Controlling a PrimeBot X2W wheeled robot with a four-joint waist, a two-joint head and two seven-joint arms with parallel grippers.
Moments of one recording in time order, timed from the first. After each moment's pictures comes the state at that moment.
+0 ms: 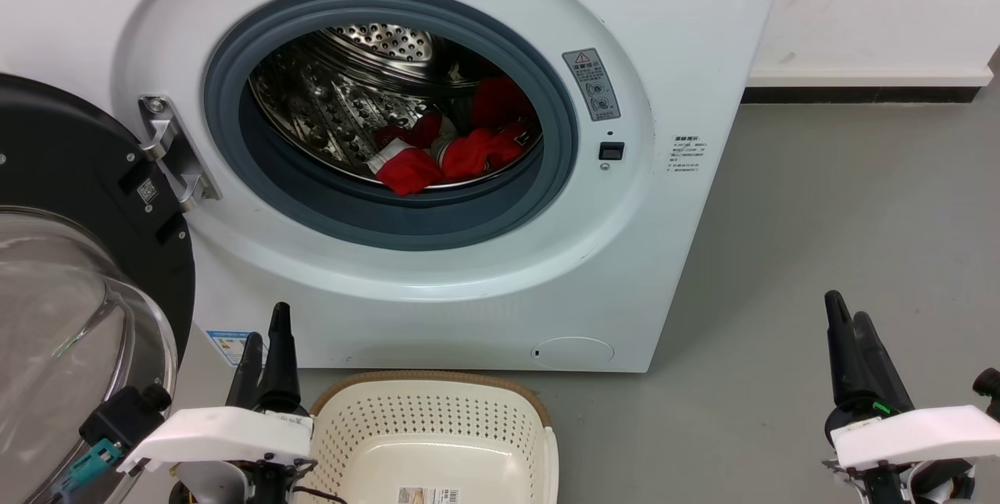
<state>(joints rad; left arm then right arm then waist) -0.04 0.05 0.04 0.10 -0.94 0.00 -0.05 -0.01 -0.05 -0.08 0.10 0.85 0.13 -0.05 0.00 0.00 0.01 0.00</state>
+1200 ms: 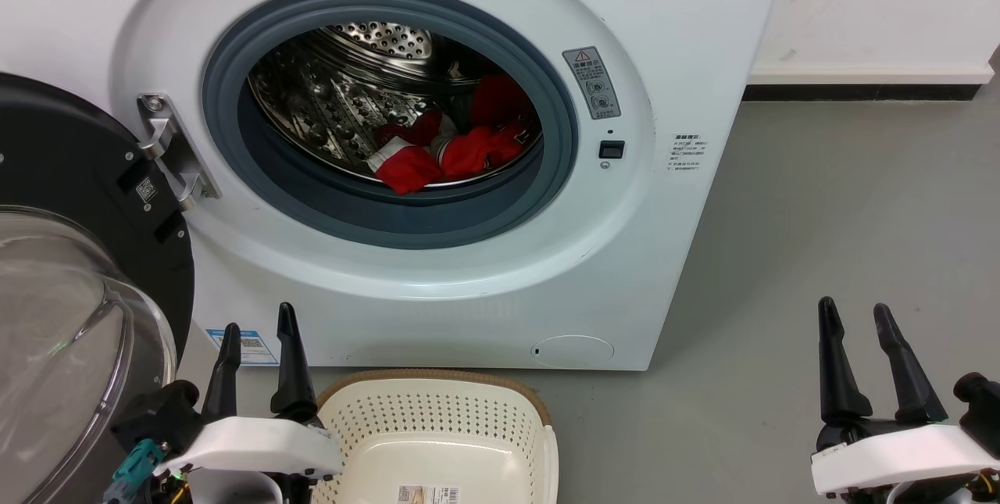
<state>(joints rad) 0.00 0.05 0.00 0.05 -0.48 0.08 -0.16 0.04 -0.05 -0.07 0.02 0.38 0.13 -0.16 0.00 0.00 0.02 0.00</state>
